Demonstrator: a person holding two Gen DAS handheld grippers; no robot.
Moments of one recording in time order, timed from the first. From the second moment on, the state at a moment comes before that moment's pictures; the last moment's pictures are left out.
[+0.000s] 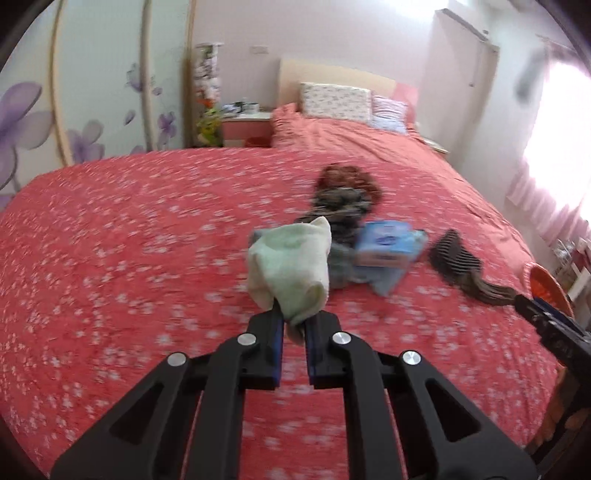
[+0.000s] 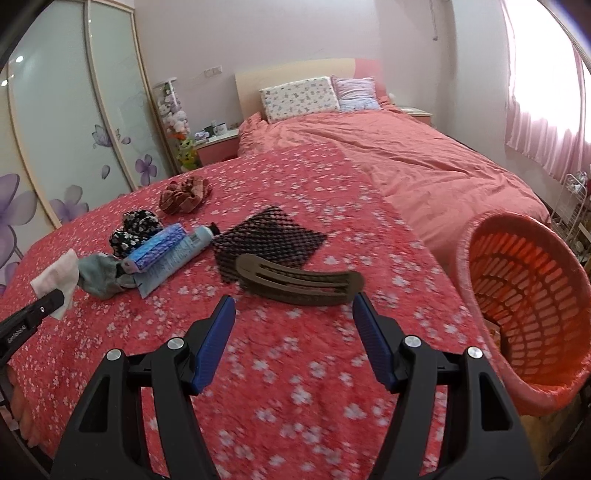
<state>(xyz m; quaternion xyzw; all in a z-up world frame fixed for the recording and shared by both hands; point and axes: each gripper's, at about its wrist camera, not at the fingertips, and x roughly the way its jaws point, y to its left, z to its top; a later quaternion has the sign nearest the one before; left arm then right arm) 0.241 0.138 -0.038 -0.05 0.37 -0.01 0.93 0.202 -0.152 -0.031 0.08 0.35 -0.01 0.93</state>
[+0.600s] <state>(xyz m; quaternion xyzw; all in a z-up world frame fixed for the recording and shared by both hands) 0.285 0.181 -0.071 -0.11 0.42 0.03 0.90 0.215 -0.160 -0.042 0.10 0.37 -0.02 0.92</state>
